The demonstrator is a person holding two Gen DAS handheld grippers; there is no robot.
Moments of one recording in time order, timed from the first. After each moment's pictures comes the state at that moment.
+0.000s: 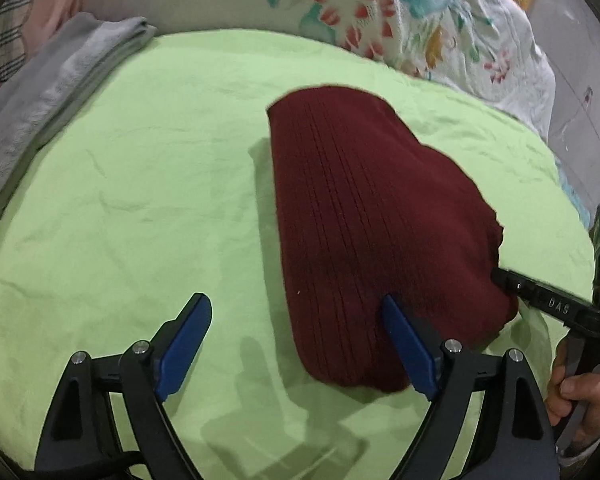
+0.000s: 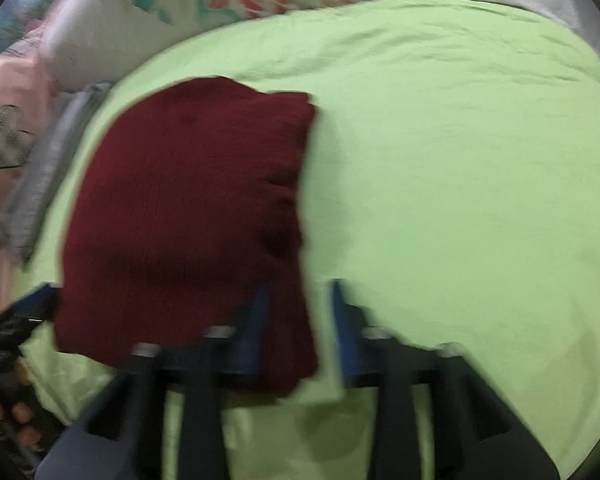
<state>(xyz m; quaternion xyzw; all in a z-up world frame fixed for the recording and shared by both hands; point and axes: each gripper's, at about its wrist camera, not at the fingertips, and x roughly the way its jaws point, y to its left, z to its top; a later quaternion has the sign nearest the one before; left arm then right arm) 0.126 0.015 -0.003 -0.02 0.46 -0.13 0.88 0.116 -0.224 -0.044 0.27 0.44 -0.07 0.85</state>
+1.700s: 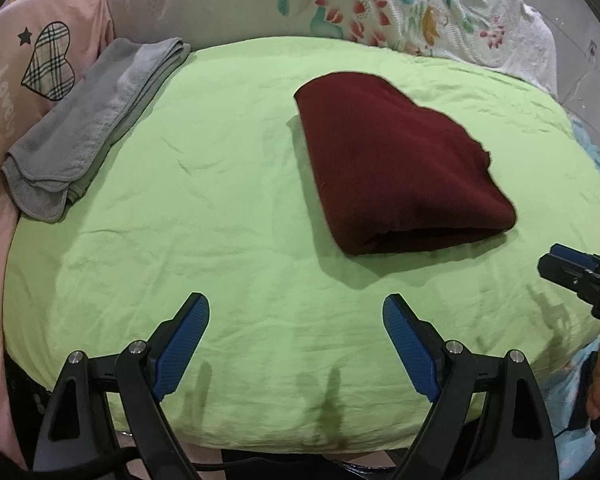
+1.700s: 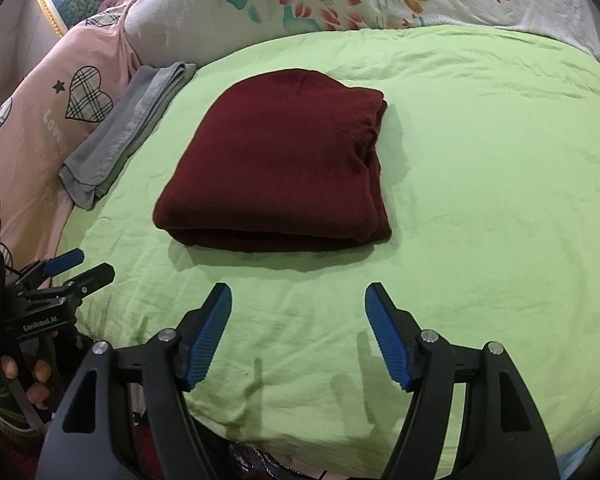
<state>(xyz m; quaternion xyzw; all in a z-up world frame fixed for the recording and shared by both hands) 0.025 0.023 0.031 0.06 0.46 -0.09 0.88 0.028 -0.172 0.002 0.23 0.41 0.03 0.88</state>
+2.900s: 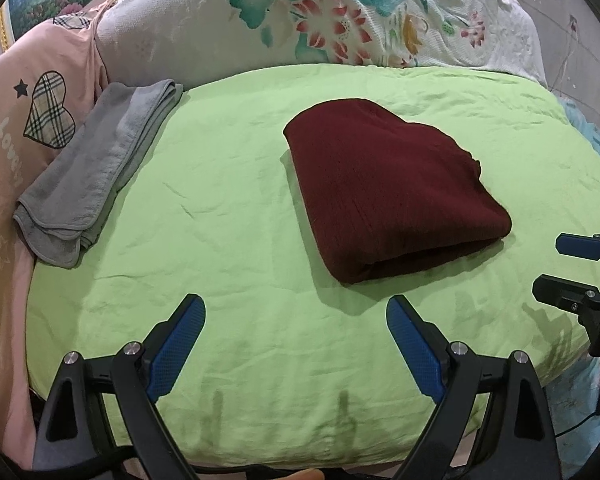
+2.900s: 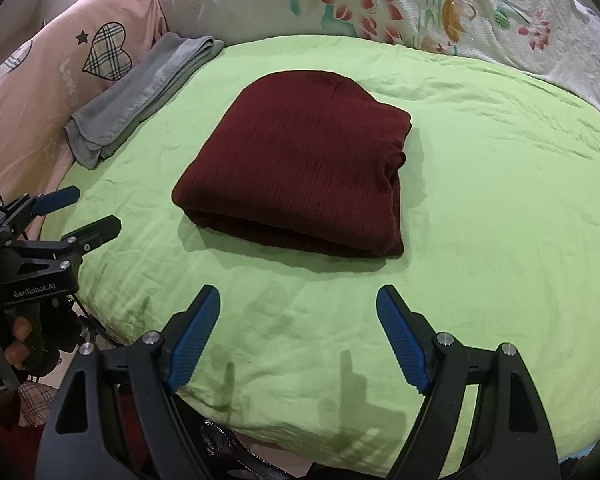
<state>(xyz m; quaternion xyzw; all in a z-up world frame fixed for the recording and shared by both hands) 0.025 0.006 0.047 0.12 0.42 -0.09 0.90 0.031 -0.148 0.022 0.15 0.43 0.04 0.89</state>
